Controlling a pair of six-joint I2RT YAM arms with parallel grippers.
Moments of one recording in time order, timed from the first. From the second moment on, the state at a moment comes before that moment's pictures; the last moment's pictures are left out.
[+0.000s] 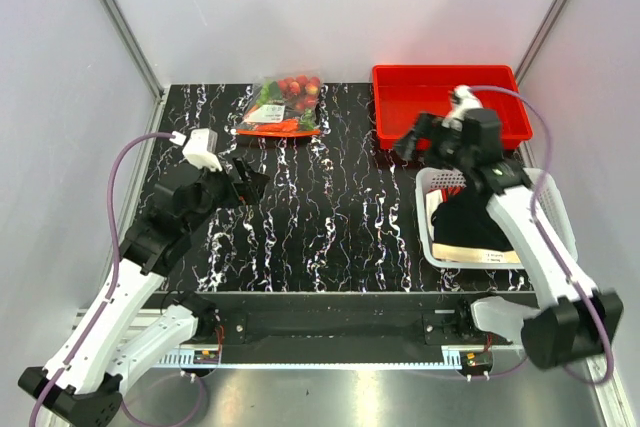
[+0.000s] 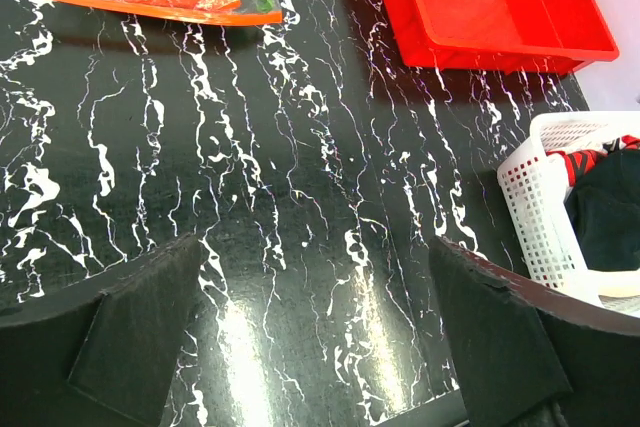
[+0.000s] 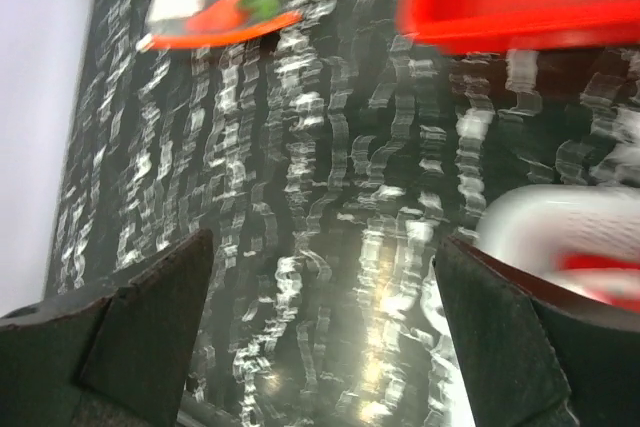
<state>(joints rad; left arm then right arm) -0.46 0.74 0.90 -0.50 -0.04 -0.45 0.15 1.10 1.04 -0.40 -0.26 0.46</state>
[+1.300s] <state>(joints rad) -0.46 0.69 0.94 -0.59 -0.01 -0.44 0.71 2.58 2.05 0.08 0.23 1.33</state>
